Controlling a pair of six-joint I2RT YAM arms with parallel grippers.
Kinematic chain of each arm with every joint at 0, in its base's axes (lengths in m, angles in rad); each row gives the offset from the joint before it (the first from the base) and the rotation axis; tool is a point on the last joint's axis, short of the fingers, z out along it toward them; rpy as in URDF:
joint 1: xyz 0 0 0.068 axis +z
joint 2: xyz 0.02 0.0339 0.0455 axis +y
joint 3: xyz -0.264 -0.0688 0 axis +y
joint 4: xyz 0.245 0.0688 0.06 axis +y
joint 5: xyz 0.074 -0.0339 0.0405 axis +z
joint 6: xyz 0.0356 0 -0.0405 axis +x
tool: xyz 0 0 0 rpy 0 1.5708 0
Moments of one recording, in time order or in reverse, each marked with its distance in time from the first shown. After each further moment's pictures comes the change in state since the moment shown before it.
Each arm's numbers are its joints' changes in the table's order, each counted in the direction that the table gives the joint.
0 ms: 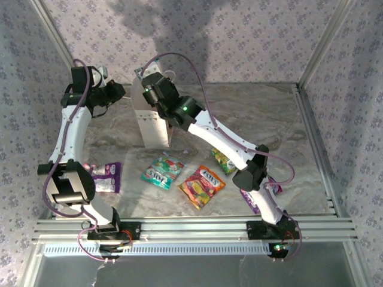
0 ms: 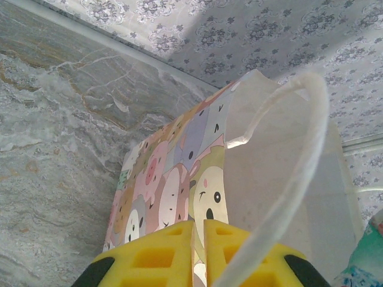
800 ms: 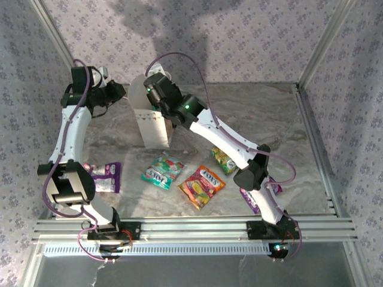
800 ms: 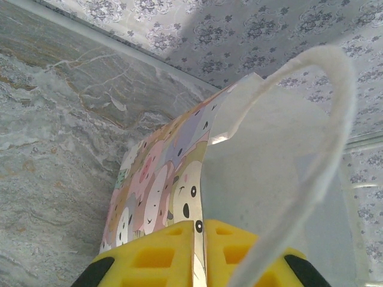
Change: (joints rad) left arm 0.000 -0.003 0.000 0.002 -0.008 0.000; right arm -0.023 -0.011 0.001 0.101 0.020 0.082
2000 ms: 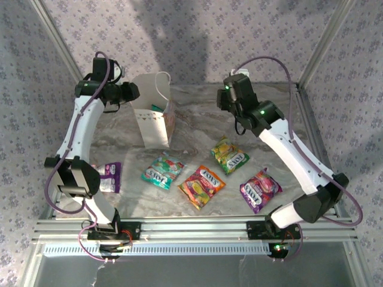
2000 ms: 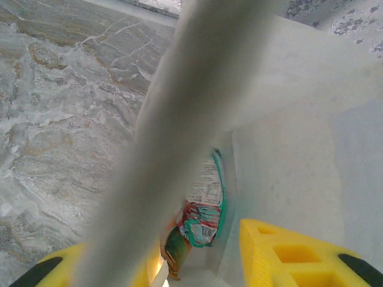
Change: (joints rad) left arm -0.180 0.095 -0.231 0.304 0.288 0.098; right arm -0.353 -0.701 0.830 -0.005 0.166 0.307
